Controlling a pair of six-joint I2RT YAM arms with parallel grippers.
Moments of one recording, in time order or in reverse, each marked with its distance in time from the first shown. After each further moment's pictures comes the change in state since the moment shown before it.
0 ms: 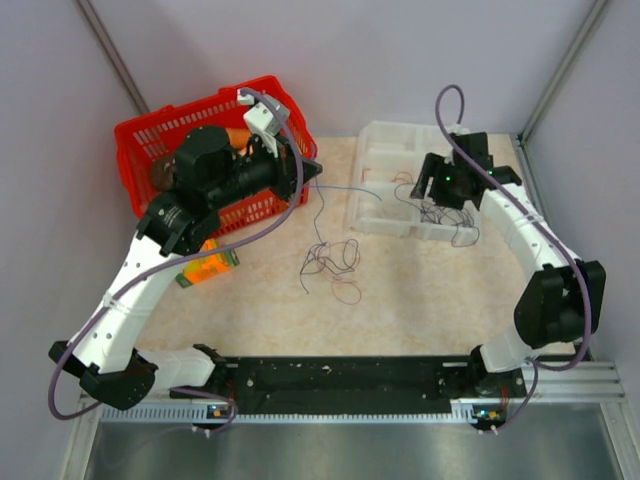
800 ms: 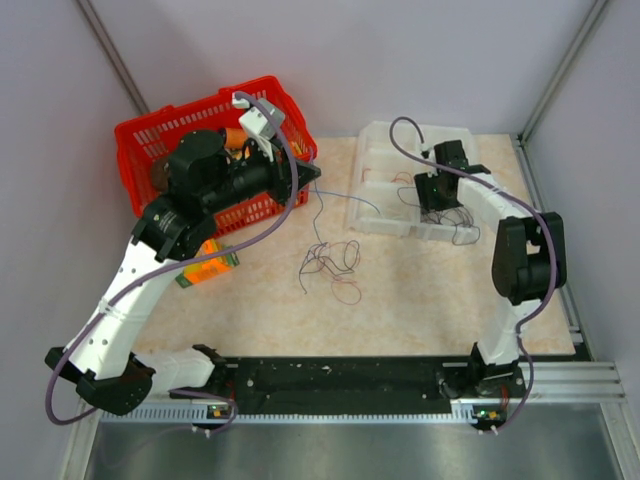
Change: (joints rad) left arm 0.008 -0.030 -0.029 0.010 0.035 -0.016; right arm -0.072 0.316 0.043 0.067 0.234 -0.470
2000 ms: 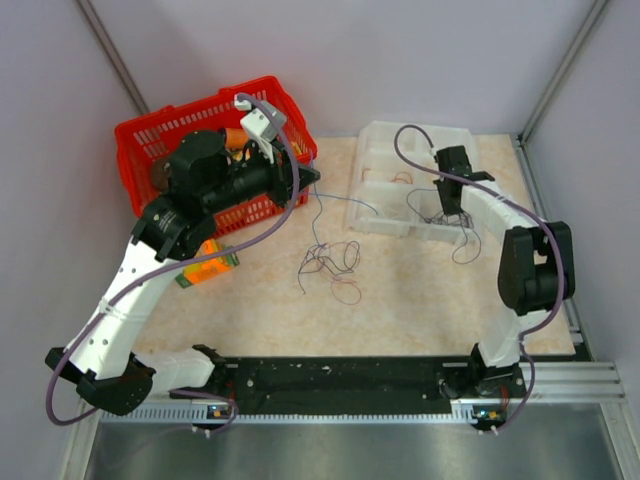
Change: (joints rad) left arm 0.006 0.001 0.000 -0.026 0.016 0.011; right arm 0.001 -0.083 -0.104 0.034 0.328 -0.051
